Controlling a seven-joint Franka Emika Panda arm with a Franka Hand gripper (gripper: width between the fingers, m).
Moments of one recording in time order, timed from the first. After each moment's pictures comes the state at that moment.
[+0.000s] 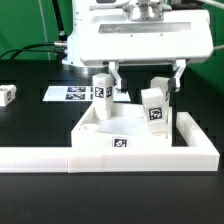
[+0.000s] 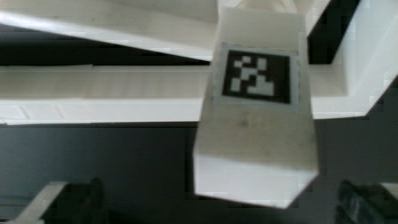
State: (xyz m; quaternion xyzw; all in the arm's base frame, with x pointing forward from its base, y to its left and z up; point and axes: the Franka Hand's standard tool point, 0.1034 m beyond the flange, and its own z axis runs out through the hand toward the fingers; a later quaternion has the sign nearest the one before) arm 0.612 0.062 0.109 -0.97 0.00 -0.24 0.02
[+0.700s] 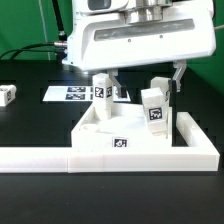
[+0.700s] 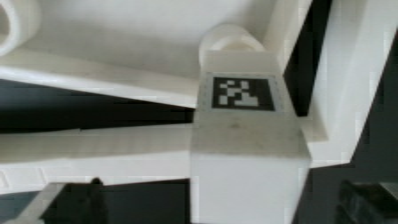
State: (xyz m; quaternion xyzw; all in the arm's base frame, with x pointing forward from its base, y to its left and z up) arm 0.605 0.066 0.096 -1.00 0.00 -0.05 0.06
